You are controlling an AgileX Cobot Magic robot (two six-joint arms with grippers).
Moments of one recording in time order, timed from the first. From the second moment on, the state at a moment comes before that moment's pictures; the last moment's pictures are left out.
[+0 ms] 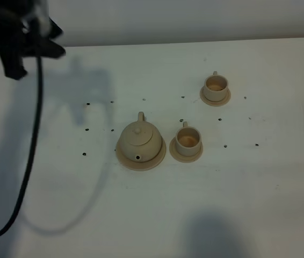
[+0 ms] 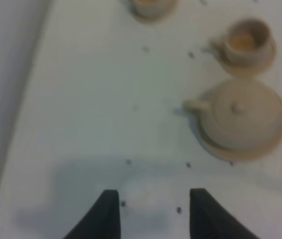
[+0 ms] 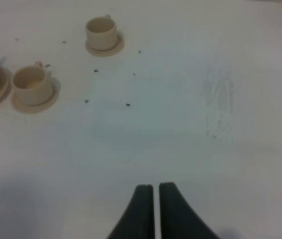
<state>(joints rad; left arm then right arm) -0.12 1.68 -1.62 -0.52 1.11 1.44 0.11 -0.01 -0.52 0.10 1.12 -0.12</state>
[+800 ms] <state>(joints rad) -0.42 1.77 -1.63 -0.07 0.94 1.35 0.11 -0.01 -0.52 0.10 1.12 -0.12</state>
